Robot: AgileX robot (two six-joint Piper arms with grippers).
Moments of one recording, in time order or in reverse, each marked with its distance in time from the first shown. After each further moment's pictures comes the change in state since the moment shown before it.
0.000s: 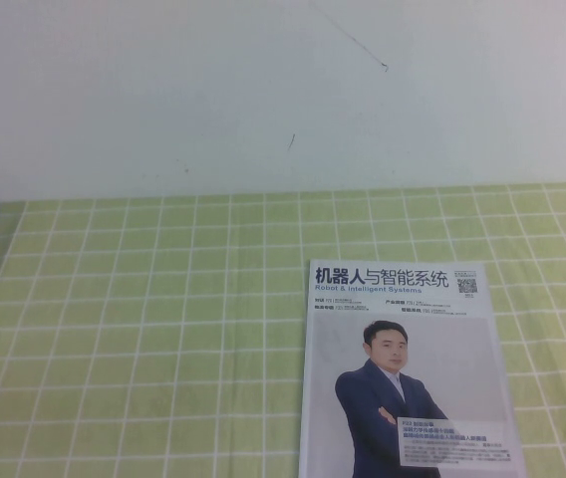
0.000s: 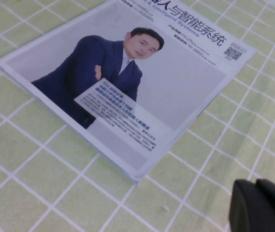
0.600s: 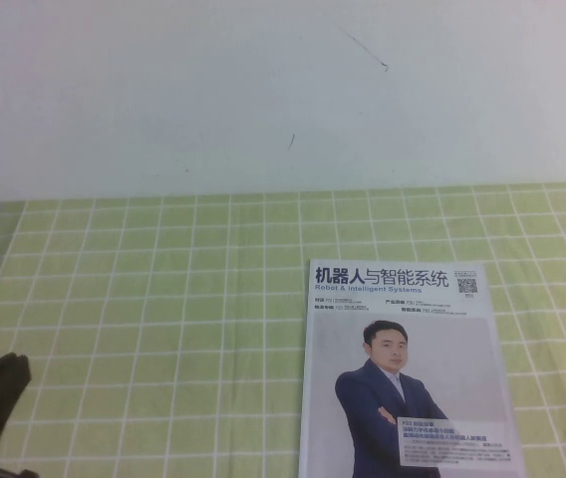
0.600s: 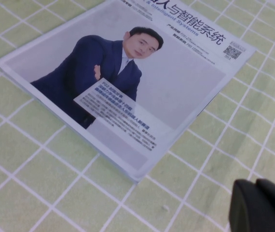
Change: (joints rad) right arm 0.000 0.000 0.000 -0.002 0.000 0.008; left arm -0.450 0.452 -0.122 0.742 -0.028 -0.952
